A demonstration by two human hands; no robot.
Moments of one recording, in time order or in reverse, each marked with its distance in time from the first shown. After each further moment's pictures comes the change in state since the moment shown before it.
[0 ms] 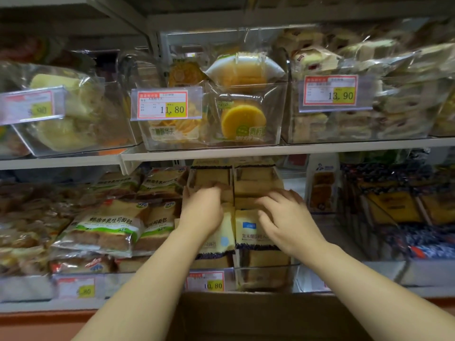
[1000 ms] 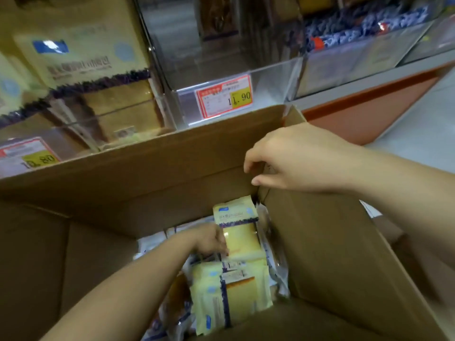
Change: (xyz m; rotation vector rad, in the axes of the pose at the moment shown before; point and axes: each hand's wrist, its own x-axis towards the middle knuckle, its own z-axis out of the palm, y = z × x) left_hand -0.188 0.038 0.315 -0.019 -1.348 0.194; right_hand -0.189 0.108 -0.022 -0.141 -0.623 -0.043
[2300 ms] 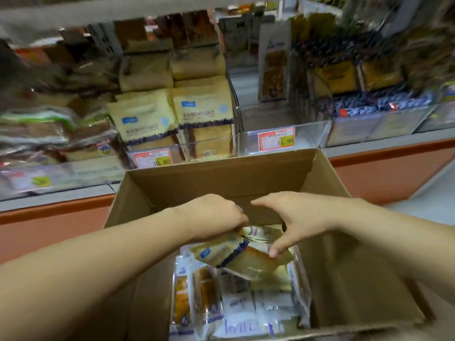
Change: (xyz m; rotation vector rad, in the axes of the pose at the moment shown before) left_hand -0.199 0.053 -0.060 0.906 0.472 0.361; right_hand -0.008 -0.063 0.000 0.194 -0.368 -0.068
